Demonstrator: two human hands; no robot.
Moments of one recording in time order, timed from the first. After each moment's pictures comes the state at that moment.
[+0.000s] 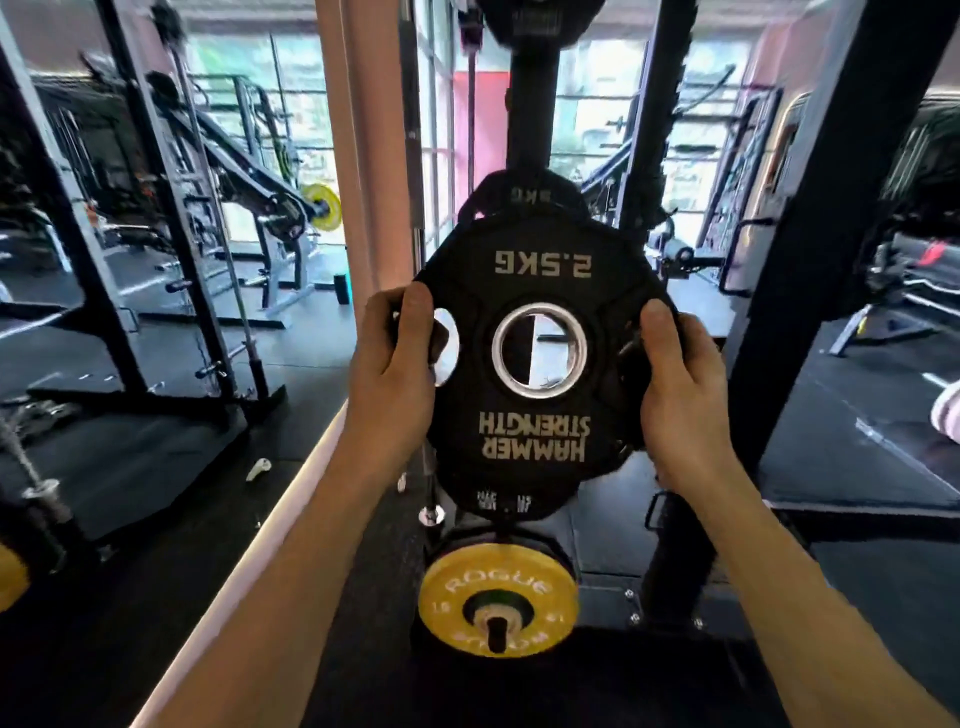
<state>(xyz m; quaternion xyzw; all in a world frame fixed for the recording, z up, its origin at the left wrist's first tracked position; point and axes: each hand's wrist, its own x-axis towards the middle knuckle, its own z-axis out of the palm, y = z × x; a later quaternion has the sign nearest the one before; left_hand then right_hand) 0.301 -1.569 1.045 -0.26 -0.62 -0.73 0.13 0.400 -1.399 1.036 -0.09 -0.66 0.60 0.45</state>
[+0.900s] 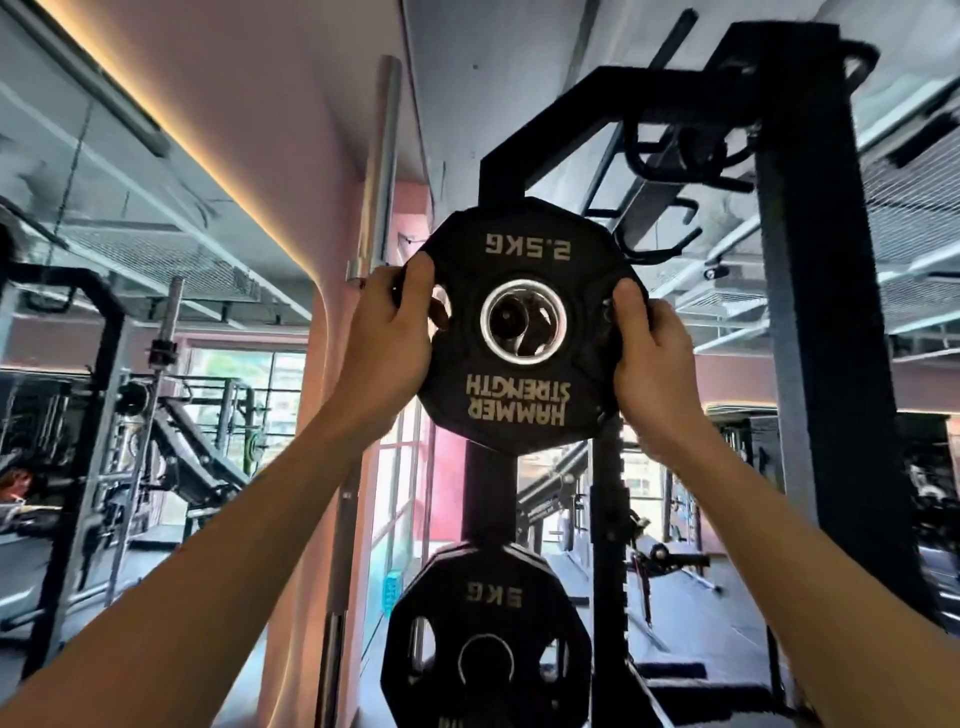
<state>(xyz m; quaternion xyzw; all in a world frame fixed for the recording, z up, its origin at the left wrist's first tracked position) 0.074 -1.412 1.353 -0.42 -0.49 -0.70 0.31 0.173 -1.241 1.343 0.07 -0.64 0.43 0.64</state>
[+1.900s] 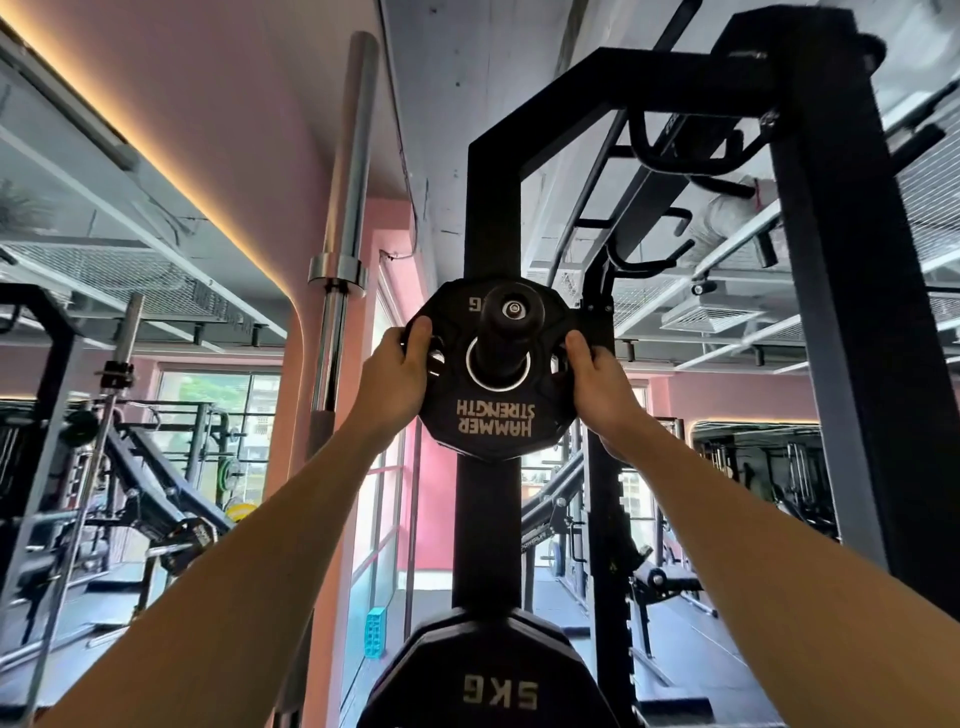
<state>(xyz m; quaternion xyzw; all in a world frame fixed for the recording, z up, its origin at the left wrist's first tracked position) -0.090 -1.318 1.374 -0.41 -0.58 -0.64 0.28 0.016 -1.137 1.378 -0.01 -0.72 0.43 0.54</state>
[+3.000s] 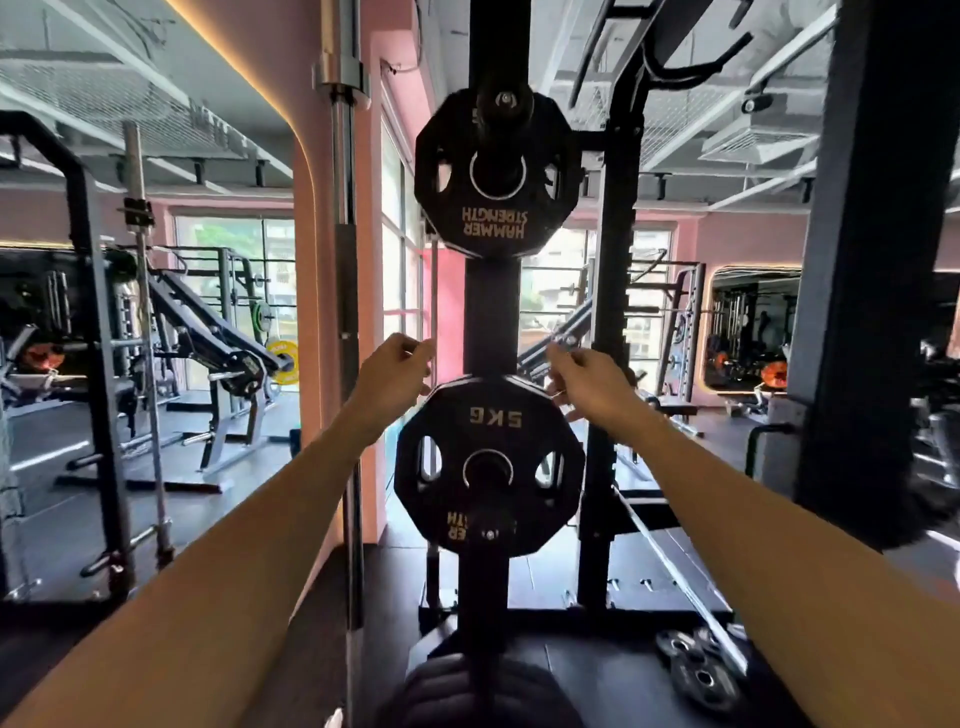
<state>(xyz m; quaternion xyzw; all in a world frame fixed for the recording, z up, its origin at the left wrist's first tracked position) -0.029 -1.369 1.186 -0.31 -0.73 -0.60 0.09 0.092 -1.176 1.189 -0.14 -0.82 0.42 0.35</state>
